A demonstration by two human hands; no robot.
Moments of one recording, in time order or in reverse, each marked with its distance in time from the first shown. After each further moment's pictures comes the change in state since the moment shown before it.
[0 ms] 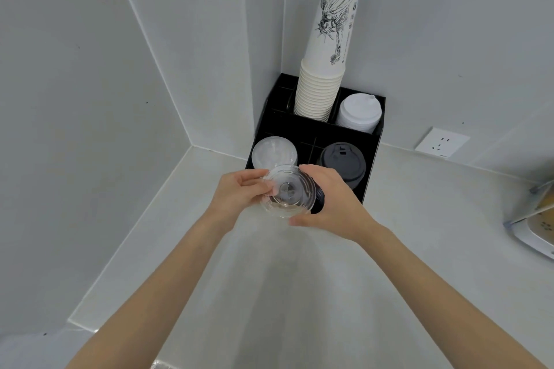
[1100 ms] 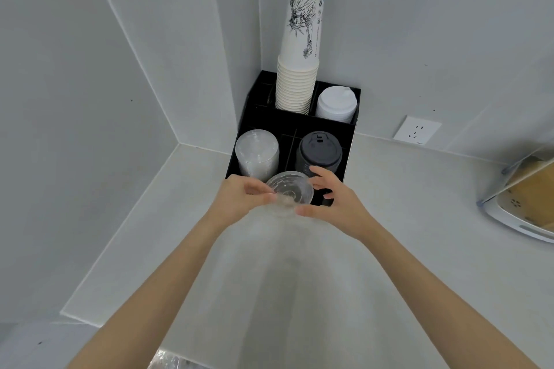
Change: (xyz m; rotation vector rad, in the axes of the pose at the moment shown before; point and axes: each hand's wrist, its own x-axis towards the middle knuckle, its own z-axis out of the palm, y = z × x) left_hand -0.020 -0.012 0.023 0.529 -0.112 0.167; right_hand -0.045 0.031 -0.004 0.351 0.059 0.226
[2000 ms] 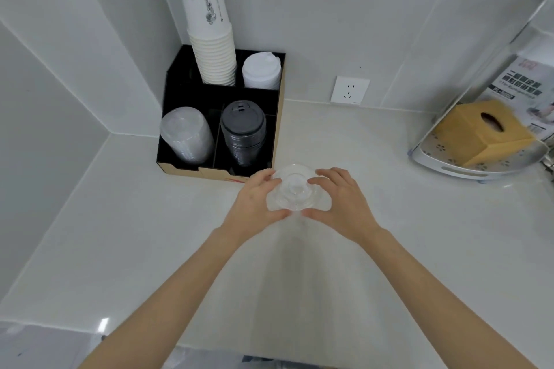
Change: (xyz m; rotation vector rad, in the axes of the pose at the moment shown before) left_hand -0.022 0.021 0.161 0.362 -0.073 0.333; right_hand -0.089 0.099 -0.072 -0.546 0.248 -0.101
